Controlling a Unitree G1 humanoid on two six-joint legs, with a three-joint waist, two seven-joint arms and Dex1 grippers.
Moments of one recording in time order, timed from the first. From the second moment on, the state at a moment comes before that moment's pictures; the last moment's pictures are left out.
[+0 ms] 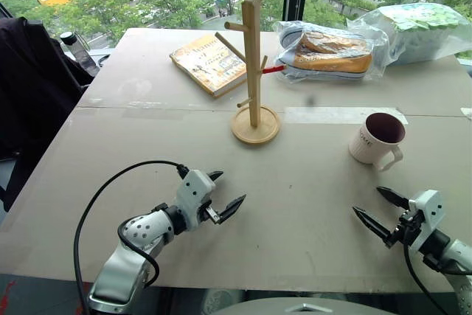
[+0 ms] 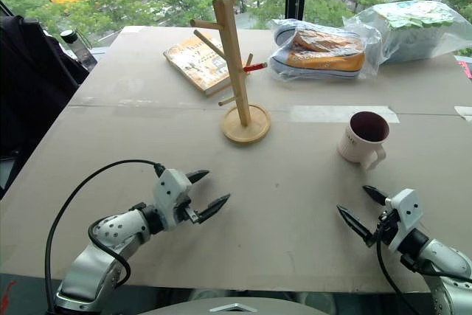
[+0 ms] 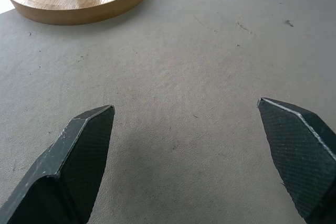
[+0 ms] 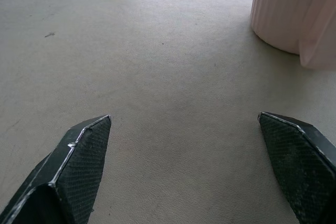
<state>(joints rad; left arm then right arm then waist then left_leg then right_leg) 0.20 0.53 -0.05 -0.42 -0.23 0.27 -0.66 0.41 -0.51 -0.26 -0.26 0.45 0.12 0.80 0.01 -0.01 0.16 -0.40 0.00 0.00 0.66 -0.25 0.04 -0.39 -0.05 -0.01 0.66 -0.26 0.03</state>
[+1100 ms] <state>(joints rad) 0.12 0.53 -0.05 -0.41 -0.26 0.27 -0.72 0.37 -0.37 -0.29 -0.25 0.38 0.06 0.56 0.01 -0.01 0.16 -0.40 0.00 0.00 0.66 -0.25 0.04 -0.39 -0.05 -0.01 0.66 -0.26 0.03</state>
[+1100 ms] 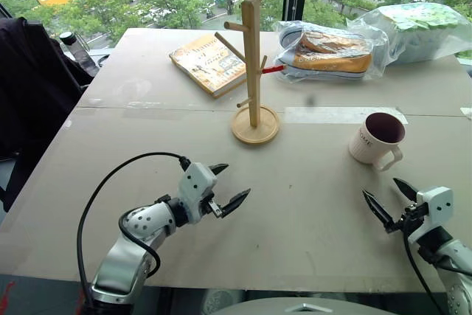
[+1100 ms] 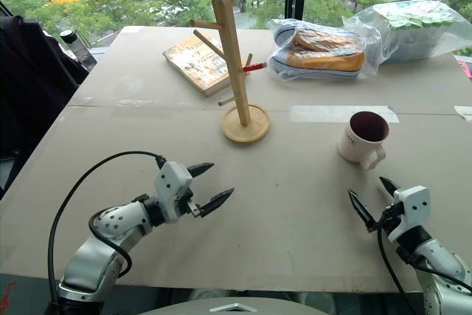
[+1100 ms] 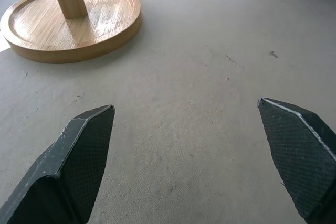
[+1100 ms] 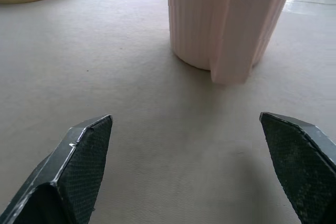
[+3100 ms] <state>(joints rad) 0.04 0.26 0.08 -0.57 -0.58 0.30 -0.58 -0.65 -0.61 0.03 0.07 0.23 0.04 0.90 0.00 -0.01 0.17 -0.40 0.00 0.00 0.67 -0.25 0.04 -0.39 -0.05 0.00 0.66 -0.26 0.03</state>
